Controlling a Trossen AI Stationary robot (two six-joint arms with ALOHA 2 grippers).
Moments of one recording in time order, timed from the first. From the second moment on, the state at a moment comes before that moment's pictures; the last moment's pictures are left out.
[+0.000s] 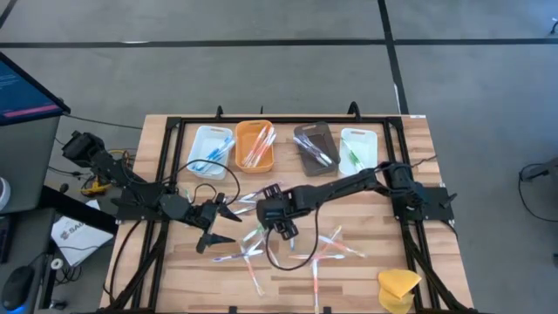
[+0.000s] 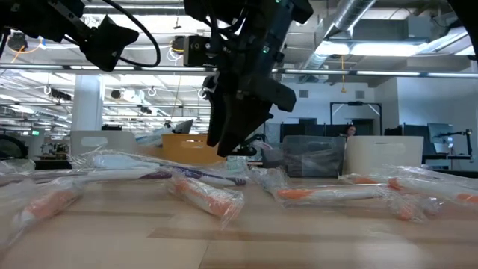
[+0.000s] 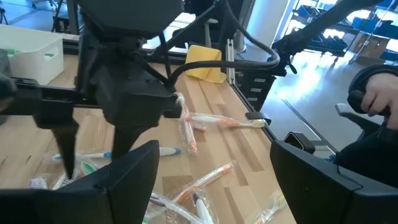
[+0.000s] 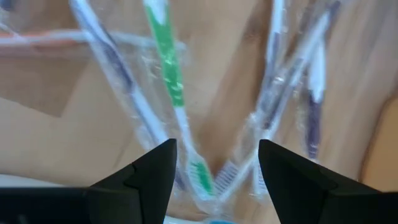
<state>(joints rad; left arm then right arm) -0.51 0.99 0.29 0.50 -0.25 -0.24 0.17 2.17 1.68 -0.70 0.20 -0.35</state>
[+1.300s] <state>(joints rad) -0.52 0.99 0.29 0.49 -0.25 -0.24 0.18 2.17 1.65 -0.62 0.24 -0.51</state>
